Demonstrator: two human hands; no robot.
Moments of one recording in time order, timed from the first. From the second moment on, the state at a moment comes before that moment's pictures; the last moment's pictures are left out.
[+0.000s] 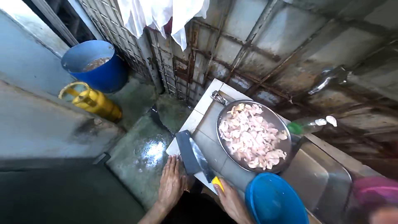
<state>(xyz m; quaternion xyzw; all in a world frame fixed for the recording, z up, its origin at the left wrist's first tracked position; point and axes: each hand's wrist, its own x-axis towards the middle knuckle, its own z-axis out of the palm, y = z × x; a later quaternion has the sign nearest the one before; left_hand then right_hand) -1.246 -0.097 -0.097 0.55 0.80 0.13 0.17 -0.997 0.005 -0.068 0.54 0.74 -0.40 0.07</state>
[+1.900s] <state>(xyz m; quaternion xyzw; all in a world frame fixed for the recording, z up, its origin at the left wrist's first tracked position) -1.306 -0.020 -0.090 0.65 0.72 0.00 0.26 -1.076 0.047 -0.100 0.47 0.78 -0.39 0.11</state>
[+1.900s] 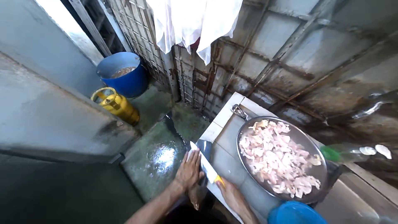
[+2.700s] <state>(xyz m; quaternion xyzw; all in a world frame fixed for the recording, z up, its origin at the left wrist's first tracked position) -1.296 -0.006 -0.095 0.68 0.68 0.01 0.27 -1.058 0.051 -0.093 0.51 0.76 -0.38 0.11</state>
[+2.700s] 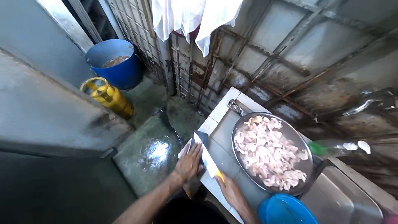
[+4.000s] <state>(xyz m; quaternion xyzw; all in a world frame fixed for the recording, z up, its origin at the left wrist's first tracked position) -1.278 -0.029 -0.097 0.63 0.73 0.05 0.25 -1.056 0.055 -0.102 0.47 0.79 -0.37 0.12</state>
